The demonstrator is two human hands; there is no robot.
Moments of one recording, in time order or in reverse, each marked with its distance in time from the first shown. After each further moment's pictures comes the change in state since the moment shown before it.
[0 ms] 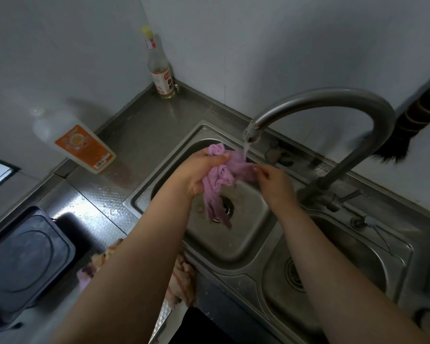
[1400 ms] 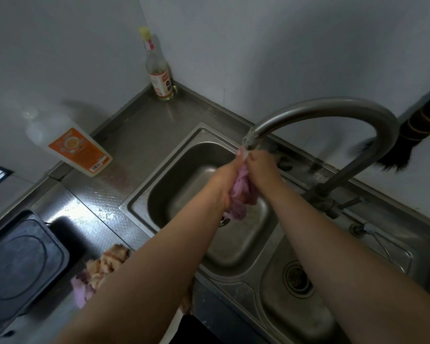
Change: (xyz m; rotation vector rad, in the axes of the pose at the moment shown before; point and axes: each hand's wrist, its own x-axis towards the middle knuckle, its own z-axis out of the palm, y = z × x) left_hand 0.014 -0.019 0.061 -0.292 0.151 -0.148; right_hand 0.045 -0.050 0.003 -0.061 -0.084 0.014
